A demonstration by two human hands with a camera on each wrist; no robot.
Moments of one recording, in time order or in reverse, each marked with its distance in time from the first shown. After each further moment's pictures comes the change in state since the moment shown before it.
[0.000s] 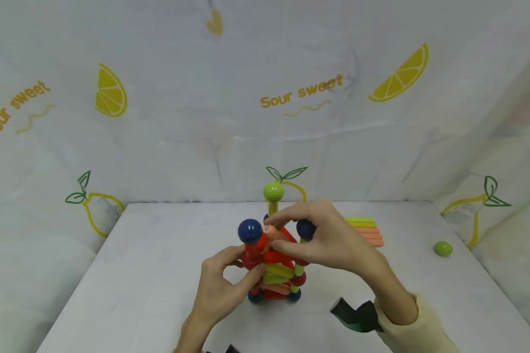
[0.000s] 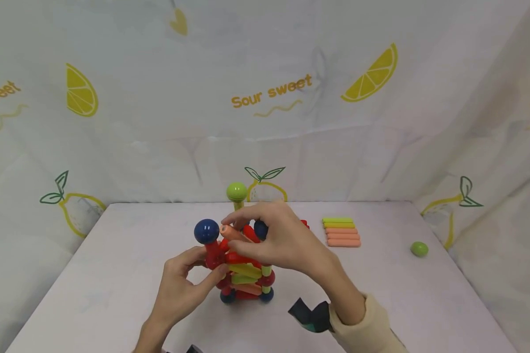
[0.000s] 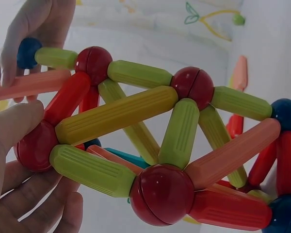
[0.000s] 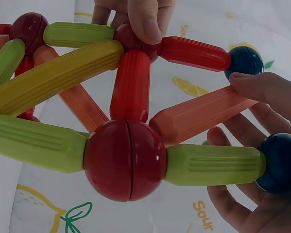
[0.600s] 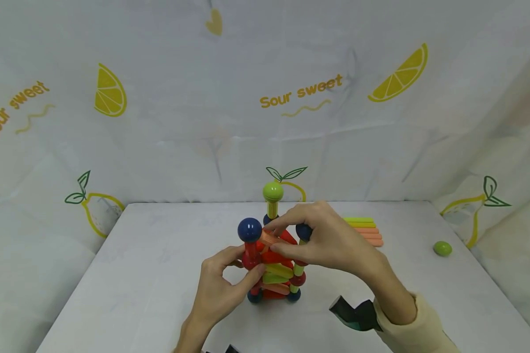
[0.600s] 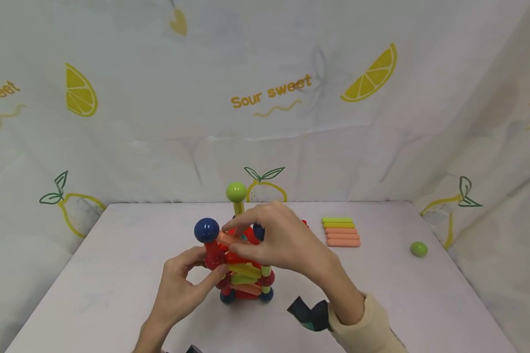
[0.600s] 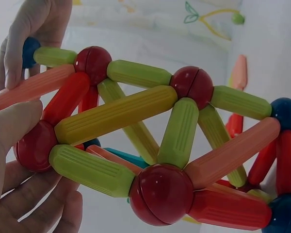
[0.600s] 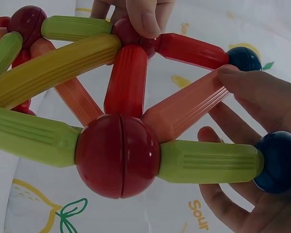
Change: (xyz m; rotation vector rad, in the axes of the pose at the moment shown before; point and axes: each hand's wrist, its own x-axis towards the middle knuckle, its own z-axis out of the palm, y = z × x) left_hand -0.001 -0.001 0.001 0.003 0.010 0.013; right_hand 0.001 -0.004 -0.002 -0.082 -0.056 0.043
